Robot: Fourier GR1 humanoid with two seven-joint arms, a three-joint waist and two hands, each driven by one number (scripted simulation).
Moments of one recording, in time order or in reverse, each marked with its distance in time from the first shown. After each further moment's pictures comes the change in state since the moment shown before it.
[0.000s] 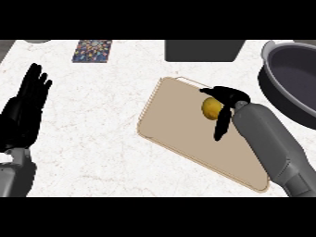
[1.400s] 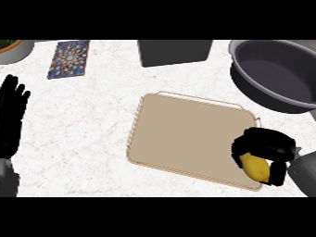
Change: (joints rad) left arm 0.079 0.009 0.096 -0.026 -0.014 0.009 0.026; right arm 0.420 -0.383 0.247 -0.445 0.196 -0.219 -1.043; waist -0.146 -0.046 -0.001
